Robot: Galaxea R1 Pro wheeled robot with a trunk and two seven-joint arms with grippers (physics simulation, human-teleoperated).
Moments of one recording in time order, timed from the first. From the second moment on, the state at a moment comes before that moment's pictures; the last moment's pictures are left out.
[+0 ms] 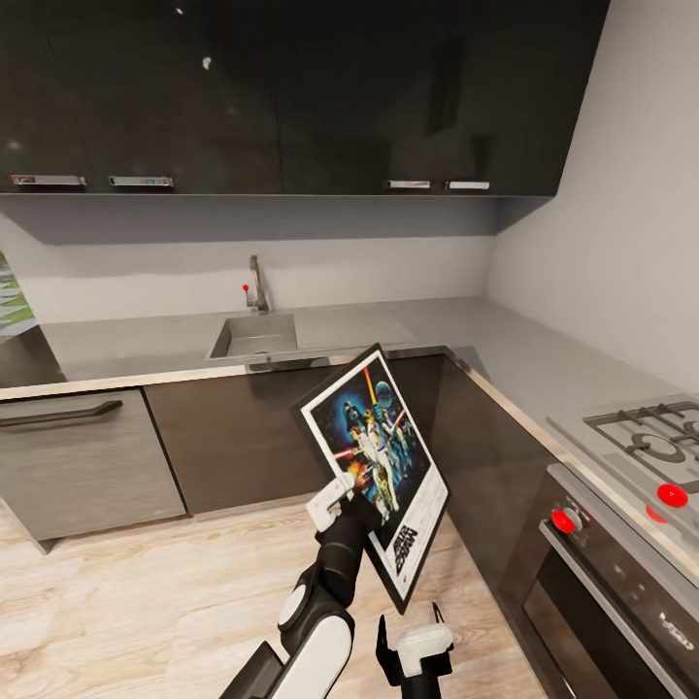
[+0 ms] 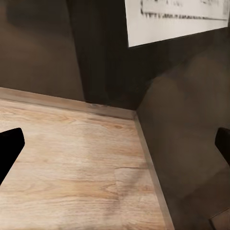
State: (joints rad) left arm -0.28 -0.17 -0.70 -1.52 0.85 -0.08 0.69; right arm -0.16 0.12 0.55 -0.65 0.24 -0.38 -0.70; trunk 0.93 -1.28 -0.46
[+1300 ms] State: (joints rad) left arm -0.28 -0.17 -0.70 -1.48 0.84 -0.18 0.69; right arm -0.16 0.13 0.55 -0.68 0.25 -0.36 -0.78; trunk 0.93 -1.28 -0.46
